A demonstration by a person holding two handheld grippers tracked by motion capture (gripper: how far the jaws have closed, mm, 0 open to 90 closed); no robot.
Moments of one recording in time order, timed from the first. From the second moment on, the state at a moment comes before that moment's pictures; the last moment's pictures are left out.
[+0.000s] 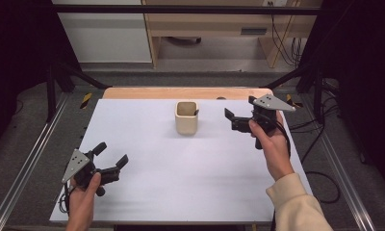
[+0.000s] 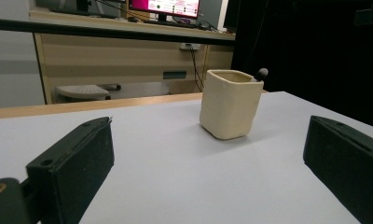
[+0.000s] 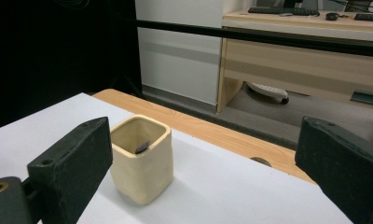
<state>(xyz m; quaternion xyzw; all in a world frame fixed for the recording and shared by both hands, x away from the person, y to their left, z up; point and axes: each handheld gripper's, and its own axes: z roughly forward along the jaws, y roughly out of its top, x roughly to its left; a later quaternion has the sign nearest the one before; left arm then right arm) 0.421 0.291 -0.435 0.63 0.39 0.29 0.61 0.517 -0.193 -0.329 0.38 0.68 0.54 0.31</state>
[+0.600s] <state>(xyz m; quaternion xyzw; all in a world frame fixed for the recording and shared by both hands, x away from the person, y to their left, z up) 0.421 0.294 -0.434 0.63 0.38 0.29 0.61 0.498 -0.215 -0.343 0.37 0.68 0.55 0.31</state>
